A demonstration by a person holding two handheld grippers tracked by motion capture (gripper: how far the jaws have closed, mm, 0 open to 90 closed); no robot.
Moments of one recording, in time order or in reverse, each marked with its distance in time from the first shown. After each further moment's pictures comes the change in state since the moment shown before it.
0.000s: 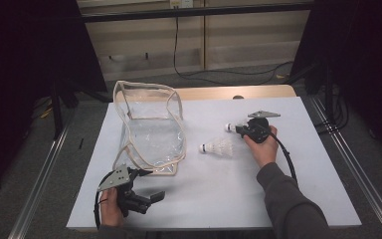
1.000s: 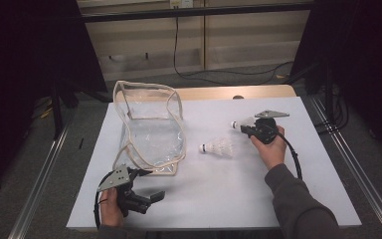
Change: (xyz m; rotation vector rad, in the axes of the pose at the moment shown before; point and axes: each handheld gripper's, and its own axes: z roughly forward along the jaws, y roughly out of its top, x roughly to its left) left arm 0.000 0.000 0.000 -0.002 0.003 0.002; right arm -0.006 0.003 -0.026 -0.026 0.053 -0.027
